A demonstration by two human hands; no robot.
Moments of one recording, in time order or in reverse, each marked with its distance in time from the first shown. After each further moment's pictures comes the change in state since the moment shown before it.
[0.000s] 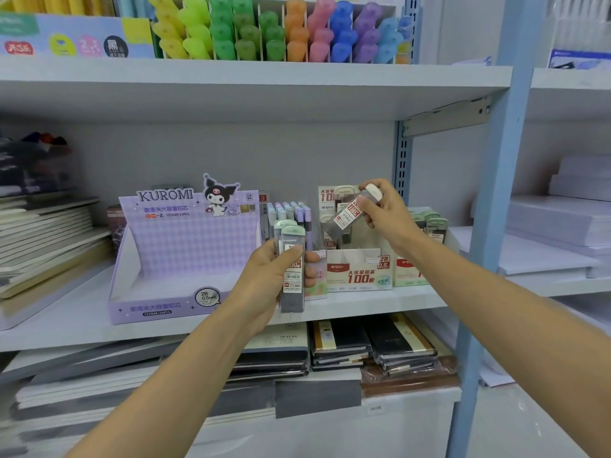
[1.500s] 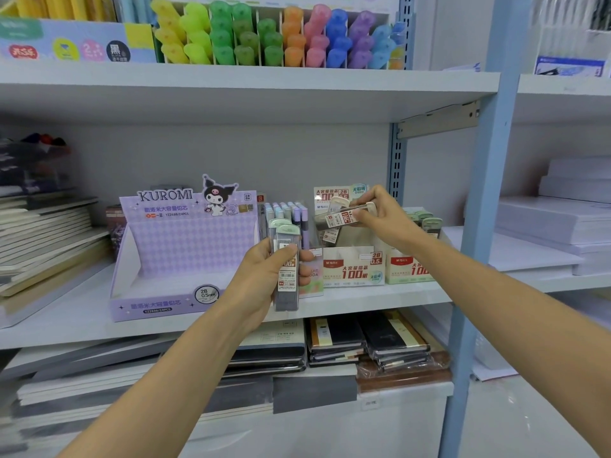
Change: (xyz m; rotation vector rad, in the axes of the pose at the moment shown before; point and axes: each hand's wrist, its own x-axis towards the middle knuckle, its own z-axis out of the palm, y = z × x) left_hand -0.006 0.004 -0.002 0.005 0.009 -0.003; right_hand -0.004 -0.001 -0.014 -0.122 -0.164 -0.001
